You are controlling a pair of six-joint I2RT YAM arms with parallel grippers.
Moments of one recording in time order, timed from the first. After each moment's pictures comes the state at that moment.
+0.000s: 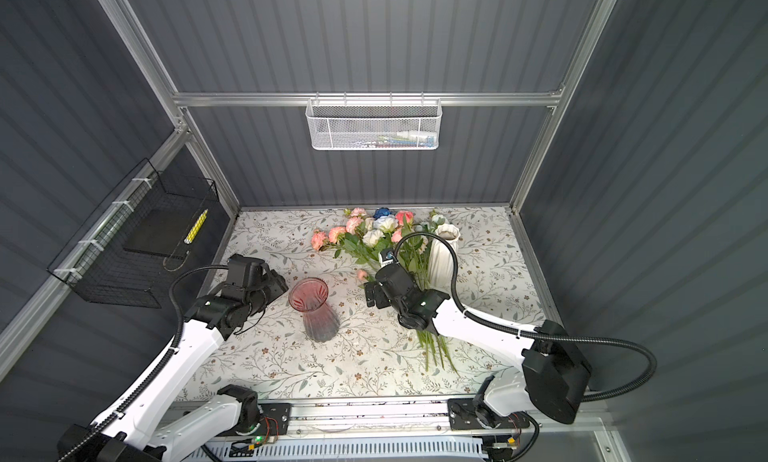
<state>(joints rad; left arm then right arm) -0.32 0.98 0.83 -0.71 -0.22 -0.82 0.87 1.36 0.90 -0.20 0.34 0.40</state>
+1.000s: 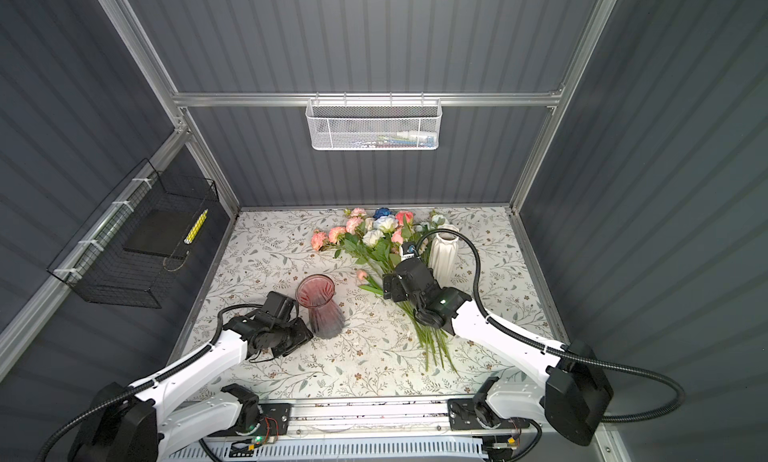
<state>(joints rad) -0.48 1.11 0.52 -0.57 0.13 -0.91 0.76 1.25 0.88 -0.27 0.33 0.41</state>
